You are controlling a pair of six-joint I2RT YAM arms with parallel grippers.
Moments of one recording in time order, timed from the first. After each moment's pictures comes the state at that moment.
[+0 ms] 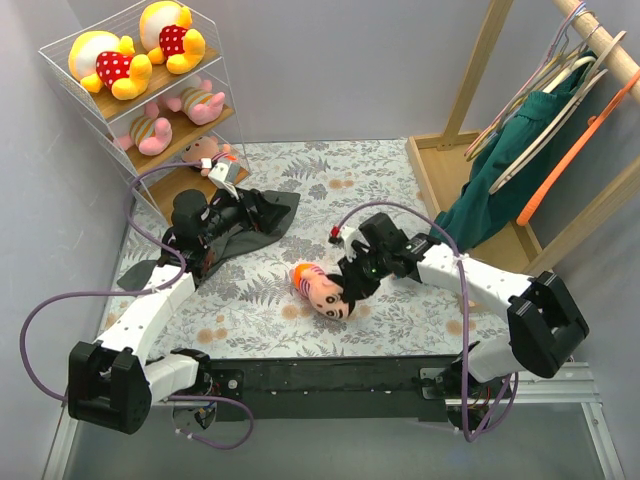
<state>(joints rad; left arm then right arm) -0.24 1.12 0.76 0.29 0.53 -0.33 0.76 1.42 0.96 -0.50 -0.46 0.02</state>
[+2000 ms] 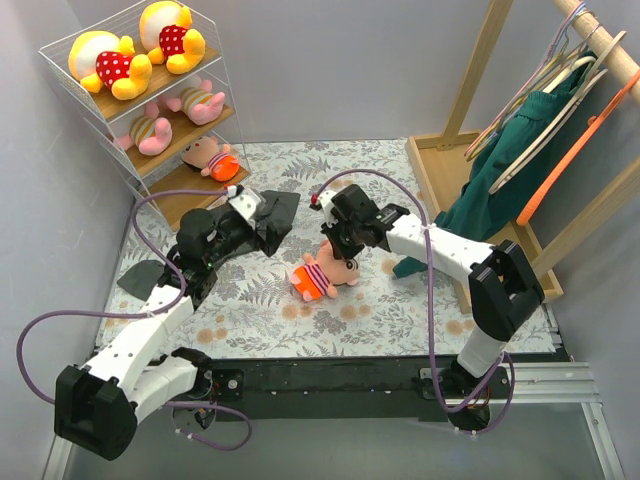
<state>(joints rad) -0.36 0.98 0.68 0.24 0.43 0.11 0.78 1.68 1.25 -0.50 -0.11 0.05</state>
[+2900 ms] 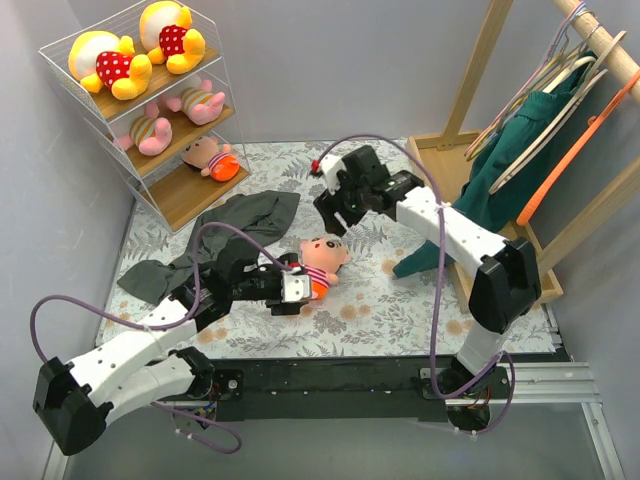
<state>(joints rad) -0.75 0.89 0.66 -0.28 0.53 0.68 0.69 1.74 1.55 -0.66 -0.24 -0.23</state>
